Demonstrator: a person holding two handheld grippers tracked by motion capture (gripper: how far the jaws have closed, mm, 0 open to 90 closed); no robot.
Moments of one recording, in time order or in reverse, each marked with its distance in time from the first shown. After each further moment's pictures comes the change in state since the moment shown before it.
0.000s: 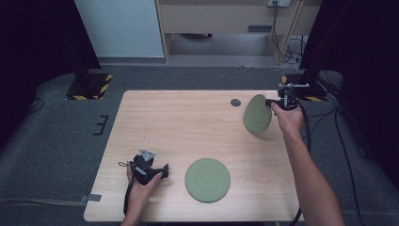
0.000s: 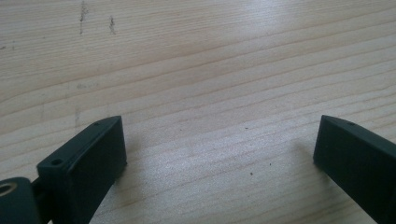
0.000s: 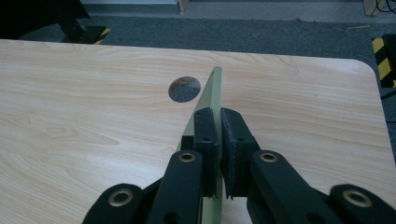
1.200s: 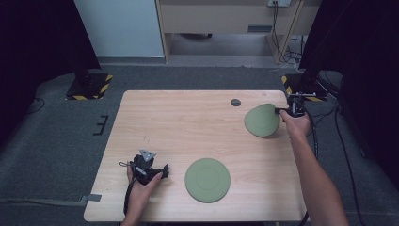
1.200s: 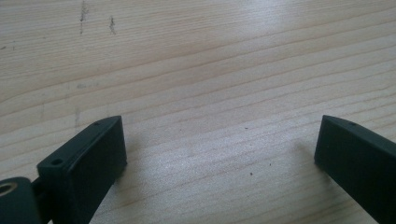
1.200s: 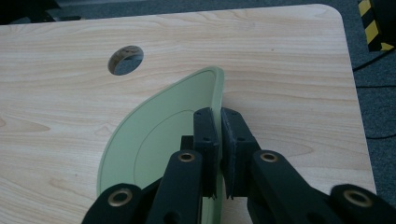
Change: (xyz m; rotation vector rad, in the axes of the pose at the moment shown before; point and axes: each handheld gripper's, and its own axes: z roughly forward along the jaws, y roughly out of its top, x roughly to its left) left arm -0.001 0.000 0.000 0.002 0.003 0.001; right arm -0.059 -0.034 0.029 0.061 -0.041 0.089
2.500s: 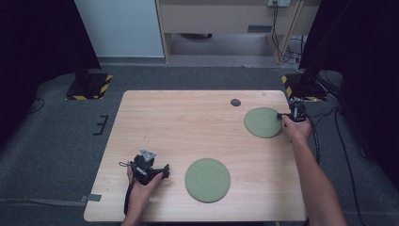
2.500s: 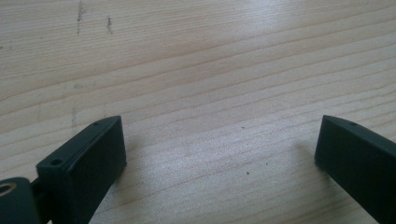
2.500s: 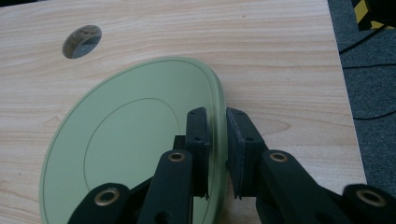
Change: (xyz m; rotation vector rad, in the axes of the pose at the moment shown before) left arm -0.001 0.000 0.000 0.000 -0.003 0.002; right arm -0.026 -0.021 0.021 0.031 -0.036 0.050
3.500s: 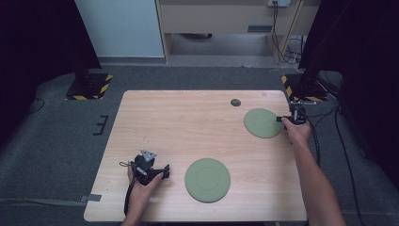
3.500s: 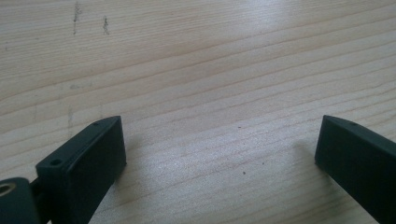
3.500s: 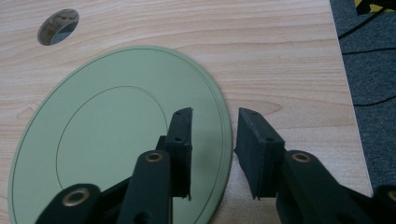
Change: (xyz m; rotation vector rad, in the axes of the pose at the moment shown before) left arm -0.001 0.000 0.000 0.000 -0.005 0.005; right arm -0.010 -0.009 0.009 0.033 -0.014 0.026
